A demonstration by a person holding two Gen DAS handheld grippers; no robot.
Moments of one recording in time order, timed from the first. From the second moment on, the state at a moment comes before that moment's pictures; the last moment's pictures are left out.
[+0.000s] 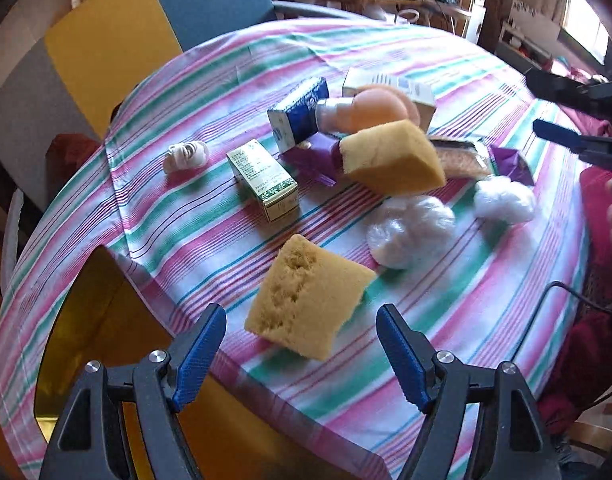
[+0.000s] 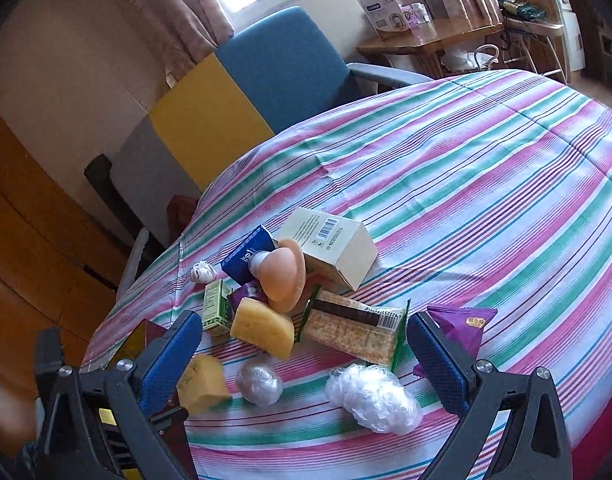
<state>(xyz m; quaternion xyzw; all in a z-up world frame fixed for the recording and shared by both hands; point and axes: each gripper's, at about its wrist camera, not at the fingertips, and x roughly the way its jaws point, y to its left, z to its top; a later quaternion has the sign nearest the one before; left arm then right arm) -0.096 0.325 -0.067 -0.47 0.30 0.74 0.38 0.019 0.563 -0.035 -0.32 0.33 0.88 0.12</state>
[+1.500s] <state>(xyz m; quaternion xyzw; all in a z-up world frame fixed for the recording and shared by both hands) -0.135 0.054 -0.034 -0.49 -0.03 0.85 0.17 -0.010 0.536 -0.106 -0.55 0.18 0.79 0.19</state>
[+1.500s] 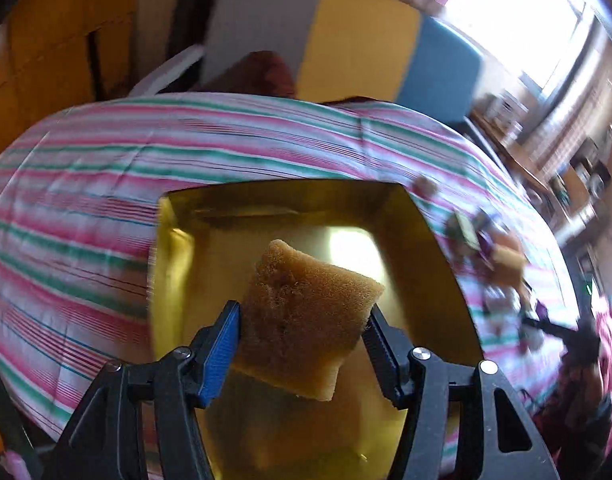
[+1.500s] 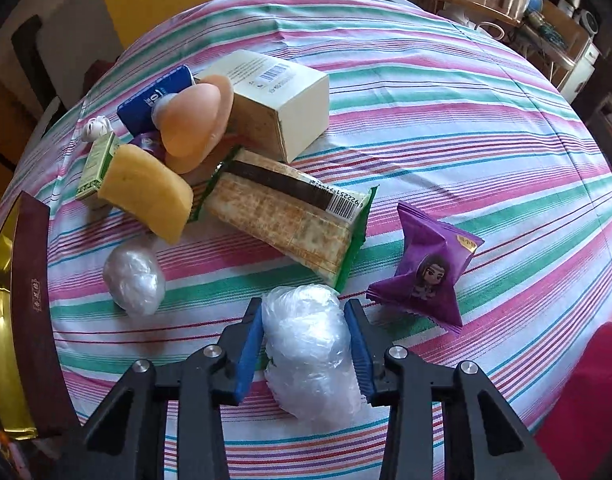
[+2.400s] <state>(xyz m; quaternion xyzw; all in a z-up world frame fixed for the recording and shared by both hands) -0.230 0.049 -0.089 -0.53 -0.02 0.85 0.05 0.010 0.553 -0.111 -0.55 0.17 0.80 0.18</state>
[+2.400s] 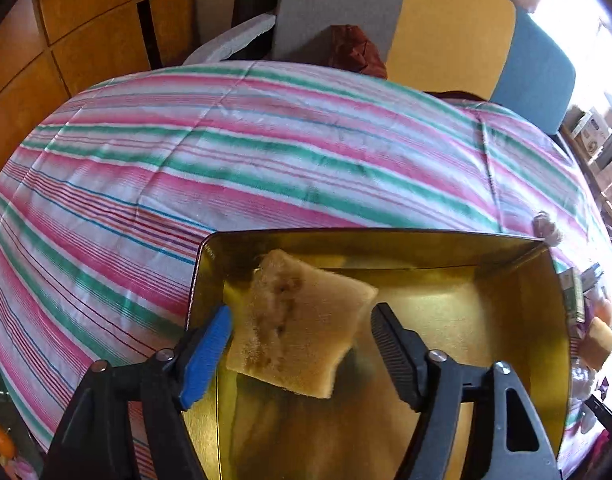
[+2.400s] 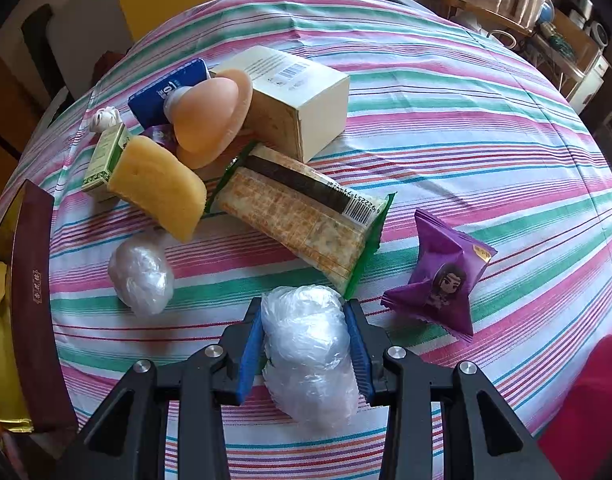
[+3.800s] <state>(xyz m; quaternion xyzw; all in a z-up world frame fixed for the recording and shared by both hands) -0.053 -0.090 -0.049 -0.45 -0.13 0.88 0.06 -0.172 0.164 -0.095 -0.58 0.27 0.75 -0.18</state>
